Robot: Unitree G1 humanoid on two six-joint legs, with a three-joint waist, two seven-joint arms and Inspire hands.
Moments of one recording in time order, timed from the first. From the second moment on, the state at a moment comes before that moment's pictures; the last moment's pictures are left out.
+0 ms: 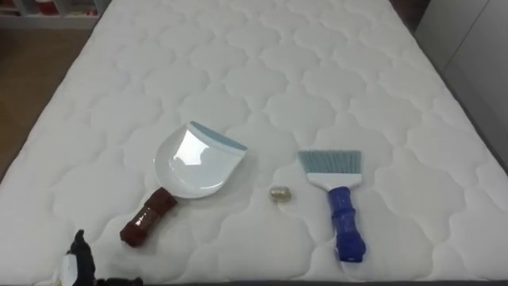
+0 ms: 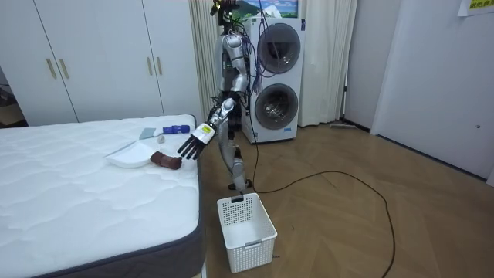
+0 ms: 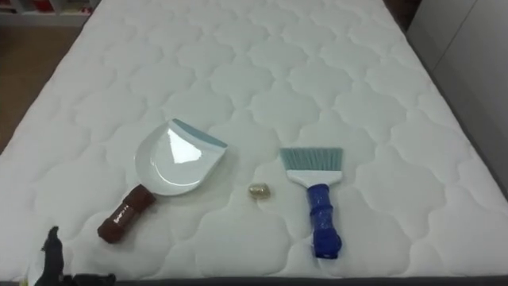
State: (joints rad) left arm 0.22 0.18 0.13 0.59 0.40 -0.12 0.43; right arm 0.10 -0.23 -0.05 1.21 -0.22 -0.08 -0.03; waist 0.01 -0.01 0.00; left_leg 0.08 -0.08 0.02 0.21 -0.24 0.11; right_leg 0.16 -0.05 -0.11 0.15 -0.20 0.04
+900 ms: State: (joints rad) left arm 0.04 0.25 0.05 0.67 0.39 -0.15 0.45; right arm 0.06 -0.27 0.03 1.29 -0.13 -0.07 0.01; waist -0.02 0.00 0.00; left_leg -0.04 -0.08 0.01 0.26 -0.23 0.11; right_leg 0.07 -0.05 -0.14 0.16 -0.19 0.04
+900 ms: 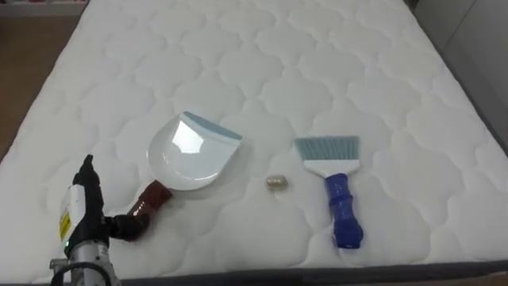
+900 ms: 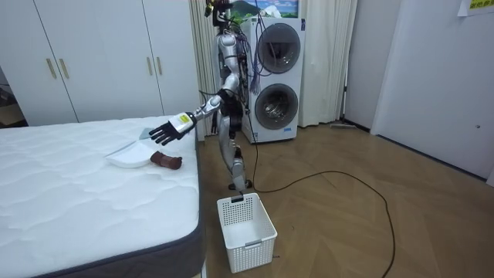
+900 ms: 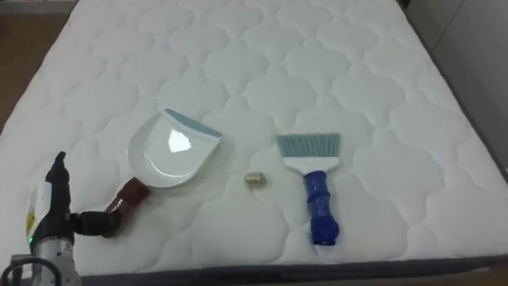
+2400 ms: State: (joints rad) left arm -0.40 0.31 -0.09 0.95 0.23 -0.18 0.47; right arm -0.18 -0.31 0.29 1.36 0.06 -0.07 -0.06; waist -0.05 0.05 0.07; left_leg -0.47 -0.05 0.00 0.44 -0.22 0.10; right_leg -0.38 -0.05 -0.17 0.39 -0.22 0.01
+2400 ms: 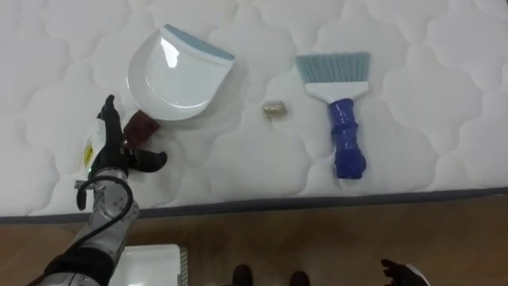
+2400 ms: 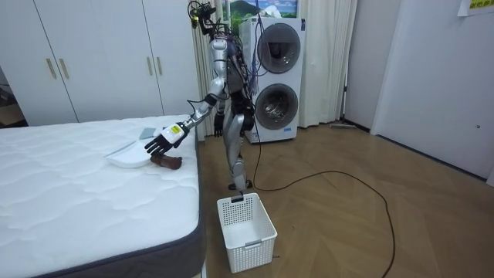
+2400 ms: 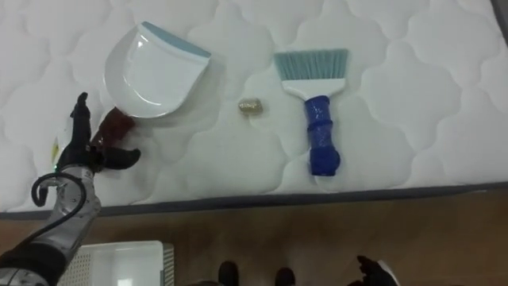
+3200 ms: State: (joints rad) left arm -0.41 0.40 -0.13 1.00 0.23 -0.18 0.46; right arm -0.17 -0.31 0.35 1.36 0.07 -0.09 -0.07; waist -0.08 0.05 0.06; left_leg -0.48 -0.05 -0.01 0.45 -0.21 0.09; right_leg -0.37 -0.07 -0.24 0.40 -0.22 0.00
